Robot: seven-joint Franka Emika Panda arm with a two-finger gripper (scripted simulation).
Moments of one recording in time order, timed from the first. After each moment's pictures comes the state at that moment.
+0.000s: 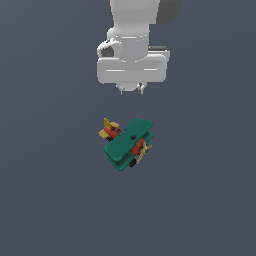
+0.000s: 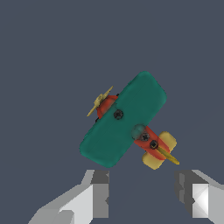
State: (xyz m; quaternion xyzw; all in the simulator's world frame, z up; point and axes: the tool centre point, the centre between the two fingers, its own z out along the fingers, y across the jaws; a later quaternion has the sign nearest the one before) arm -0.063 0.012 0.343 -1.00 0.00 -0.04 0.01
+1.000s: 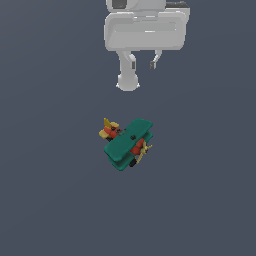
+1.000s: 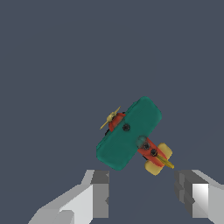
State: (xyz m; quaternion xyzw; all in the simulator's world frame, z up) arm -0.070 0.043 0.426 -0.99 -0.01 -0.12 0.01
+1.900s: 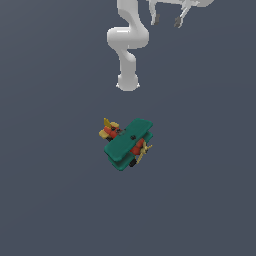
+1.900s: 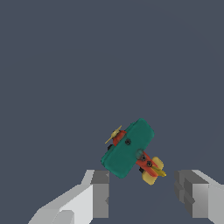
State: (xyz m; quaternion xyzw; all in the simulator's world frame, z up) arm -0.099 0.095 0.519 -0.98 -0.02 -0.21 -0.04
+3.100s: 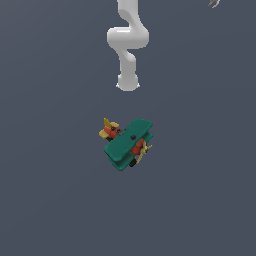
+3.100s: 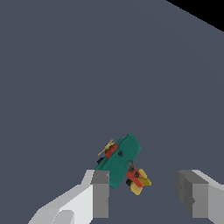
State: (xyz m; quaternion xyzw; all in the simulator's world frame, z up) arm -0.137 0.184 0.558 -0.94 -0.04 -0.29 -0.16
